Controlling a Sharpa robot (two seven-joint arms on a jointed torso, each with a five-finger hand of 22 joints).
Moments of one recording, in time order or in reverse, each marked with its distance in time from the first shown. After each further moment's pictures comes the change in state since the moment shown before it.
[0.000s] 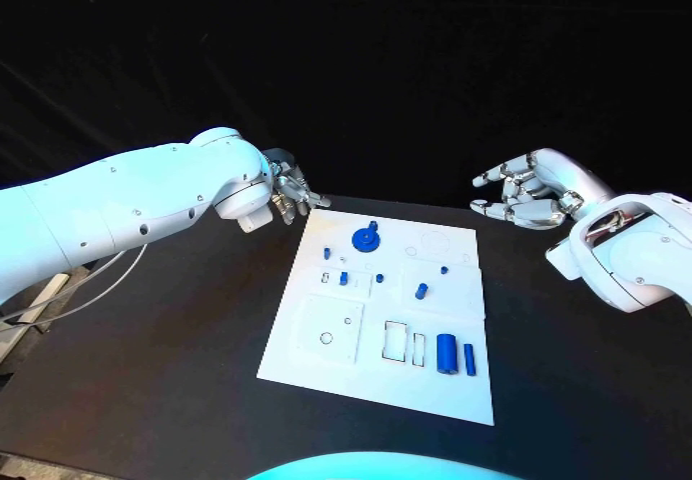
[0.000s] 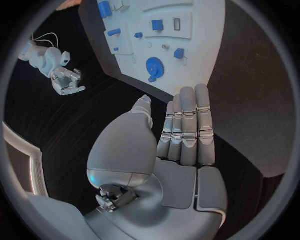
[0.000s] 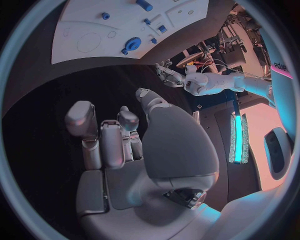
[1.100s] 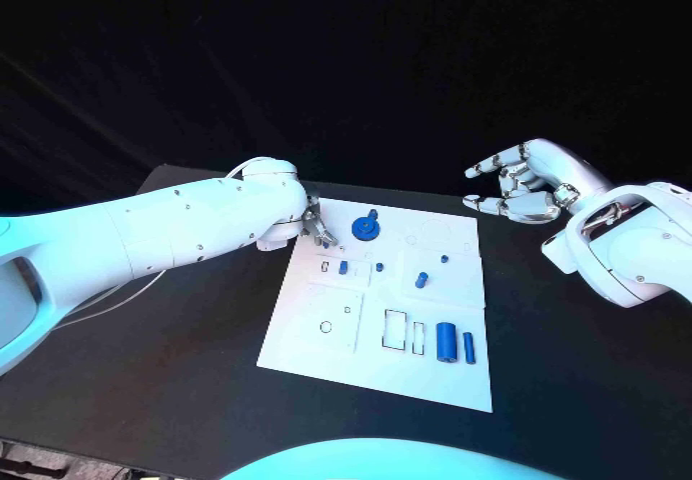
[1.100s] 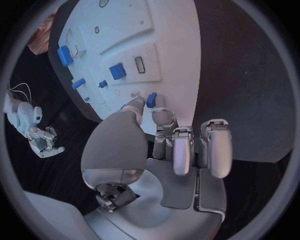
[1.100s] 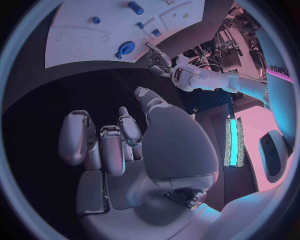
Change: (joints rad) left arm -0.095 0.148 -0.024 -0.070 -0.315 0.194 -0.137; left_hand -0.131 -0.104 0.161 -0.003 0.000 0.241 -0.113 0.046 0.102 0.295 -0.114 0.438 0.441 0.168 -0.100 0.893 0.661 -0.132 0.349 -0.081 0.898 0.633; right arm 0.000 -0.012 0.002 0.060 -0.060 0.008 -0.018; right_hand 0.002 0.009 -0.015 -0.040 -0.013 -0.040 0.015 -0.020 -0.001 0.161 0.017 0.245 0.241 0.008 0.014 0.201 0.087 -0.056 0.134 0.010 0.342 -0.001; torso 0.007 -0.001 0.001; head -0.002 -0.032
